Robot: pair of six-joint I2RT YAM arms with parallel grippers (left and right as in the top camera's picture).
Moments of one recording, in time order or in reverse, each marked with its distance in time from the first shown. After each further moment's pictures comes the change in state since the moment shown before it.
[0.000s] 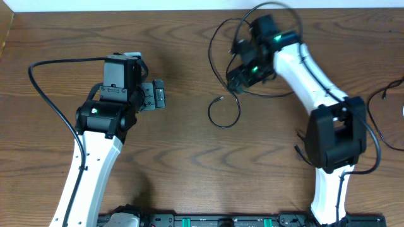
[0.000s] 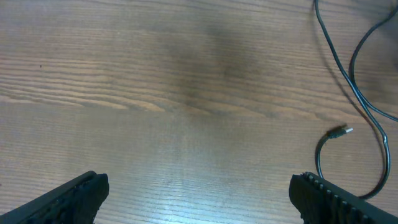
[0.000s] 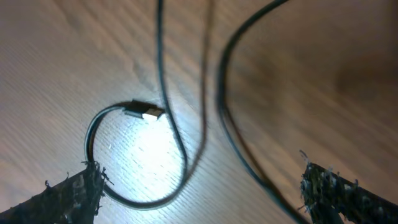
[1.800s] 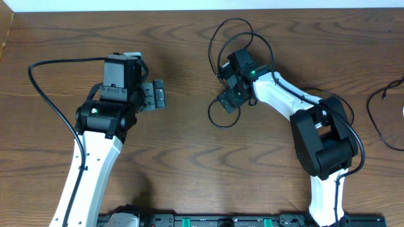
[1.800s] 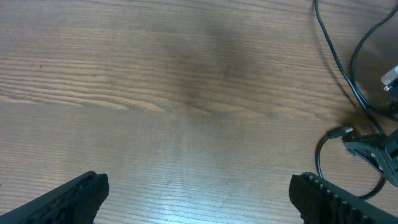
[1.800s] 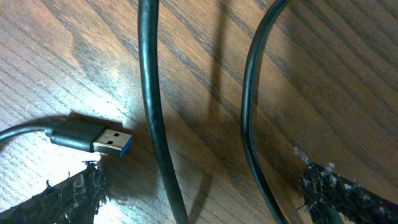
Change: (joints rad) left arm 0.000 0.000 0.000 0.000 0.000 0.000; right arm 0.121 -0.015 -0.332 0.400 0.223 0.026
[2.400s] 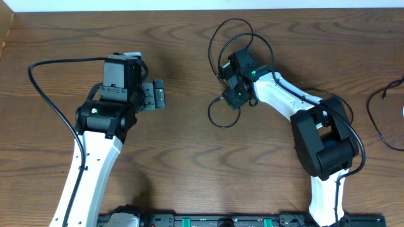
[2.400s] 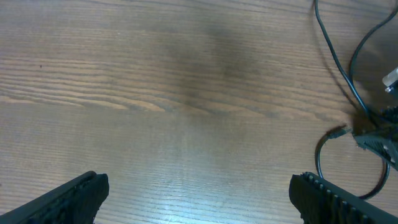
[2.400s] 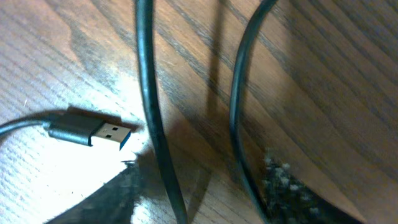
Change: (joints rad) left arm 0.000 0.000 0.000 0.000 0.000 0.000; right arm 0.000 -0.005 -0.006 -0.003 0.000 0.000
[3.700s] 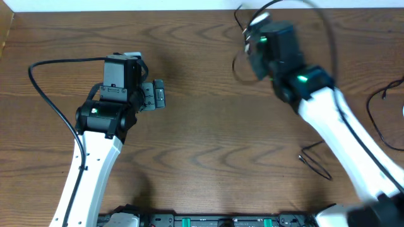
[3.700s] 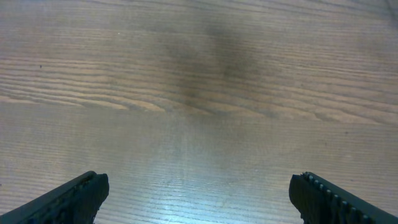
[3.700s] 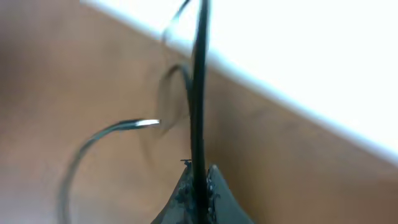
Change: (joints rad) left arm 0.000 0.000 0.000 0.000 0.000 0.000; right arm -0.032 -0.583 -0.016 0.127 0.390 -0.016
